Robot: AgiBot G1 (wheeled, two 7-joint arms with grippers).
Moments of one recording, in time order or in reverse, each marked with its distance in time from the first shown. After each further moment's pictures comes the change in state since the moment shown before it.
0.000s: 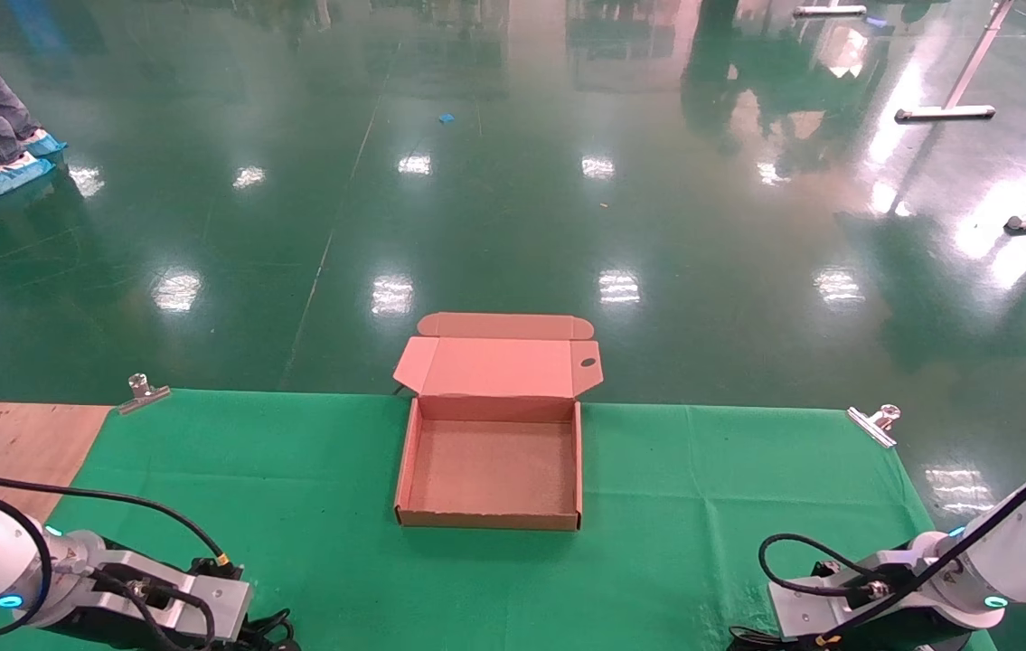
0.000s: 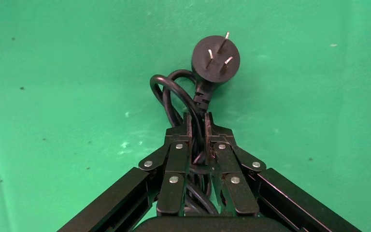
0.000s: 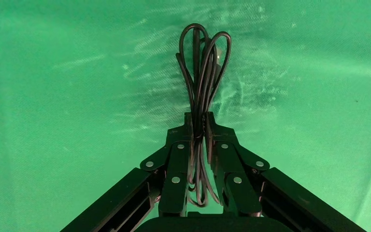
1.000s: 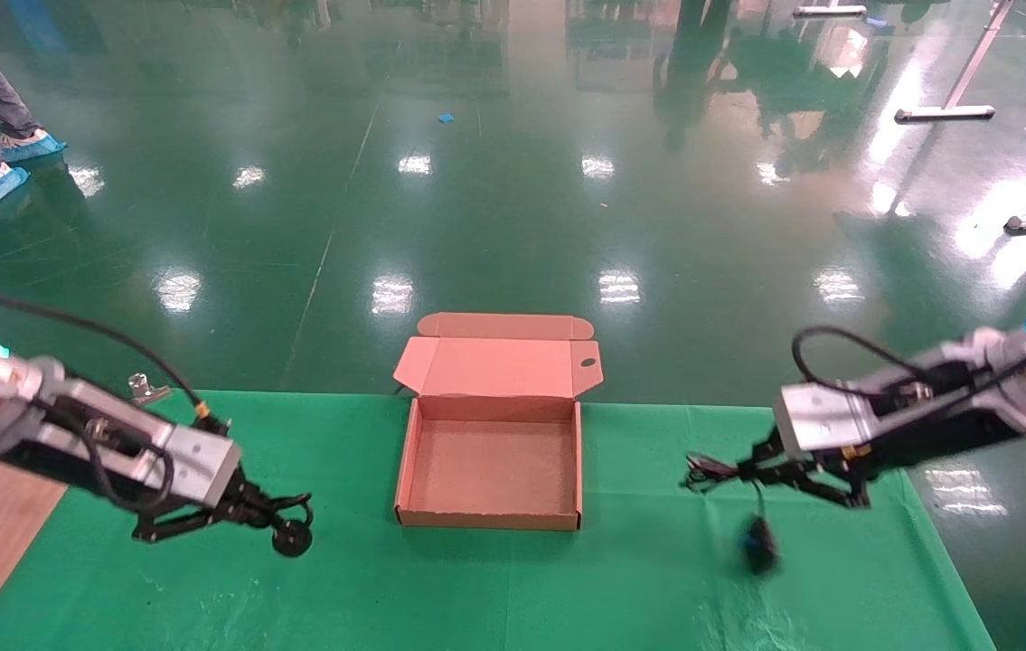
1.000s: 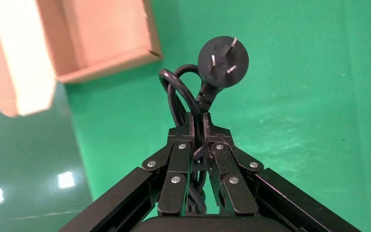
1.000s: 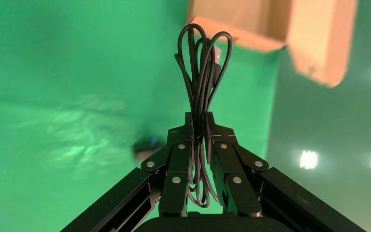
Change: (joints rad) left arm -0.311 0.008 0.017 -0.122 0.024 0.265 -0.031; right arm 0.311 0.060 0.061 0.160 0.087 -0.277 0.035
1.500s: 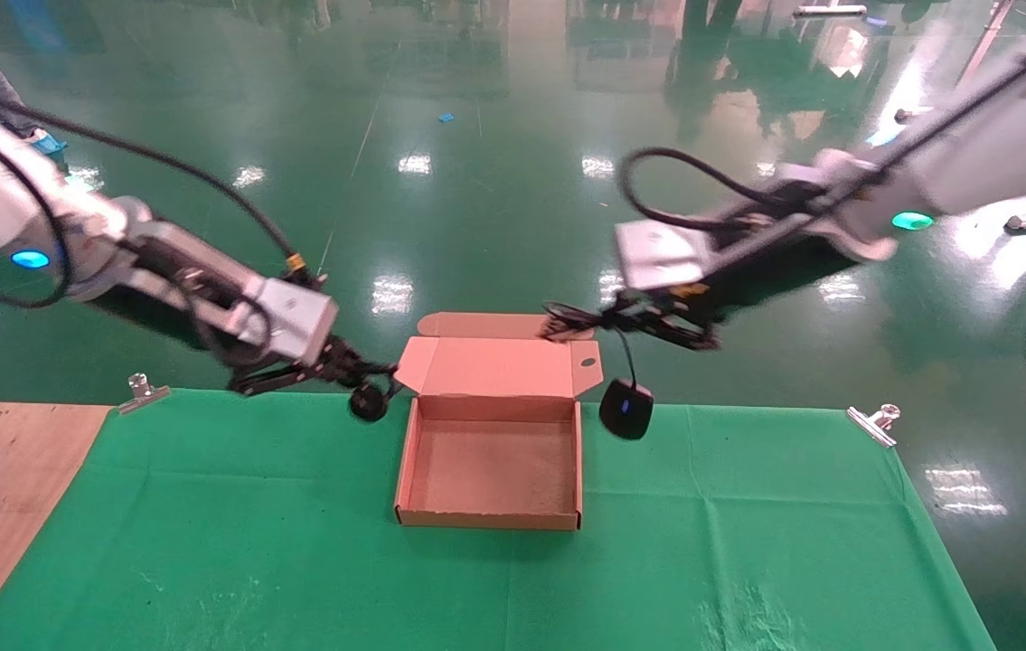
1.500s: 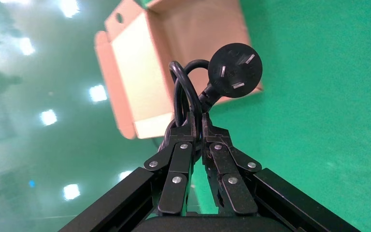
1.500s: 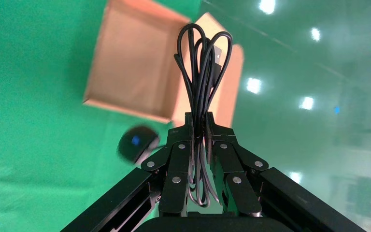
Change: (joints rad) left arm -0.121 0.117 -0.011 -0.109 -0.005 -0.053 -0.126; right arm 0.105 -0.150 0.007 0.203 -0.012 0.089 0.231
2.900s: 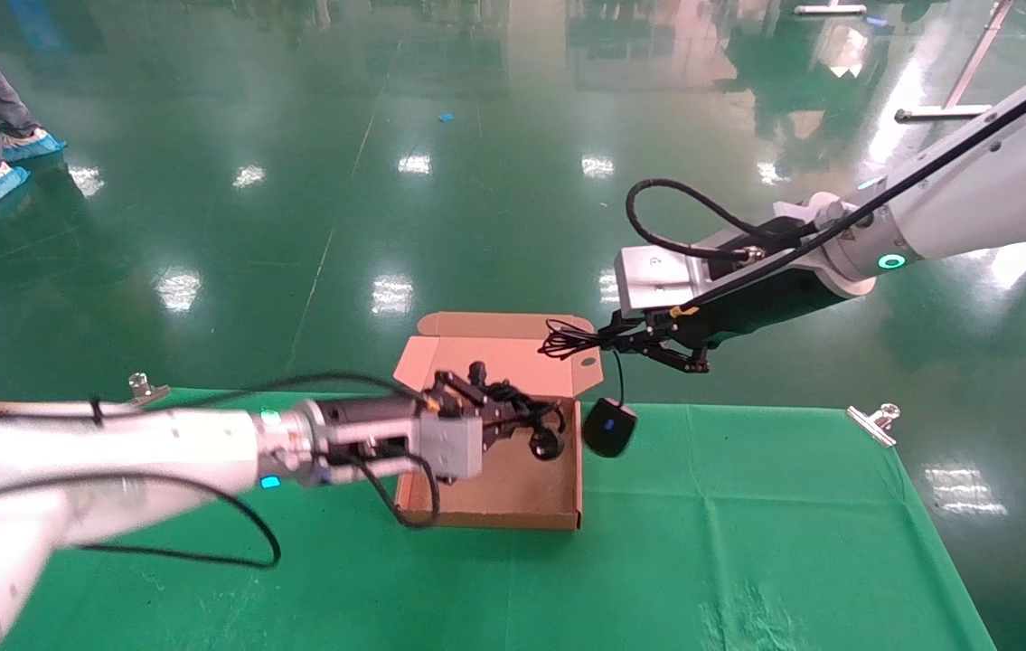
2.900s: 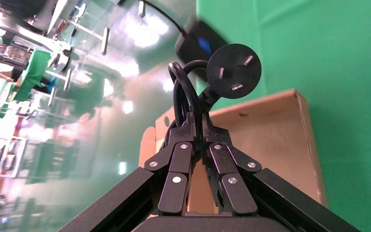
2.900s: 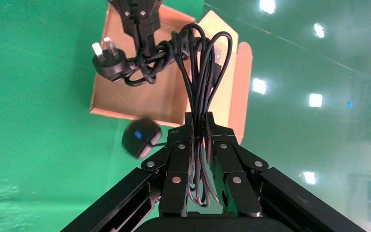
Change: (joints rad) left arm 0.592 0.057 -0.313 -0.123 -0.452 -0.465 0.471; right arm -0.010 -0.025 -0.040 -0.153 0.109 0.040 -0.088
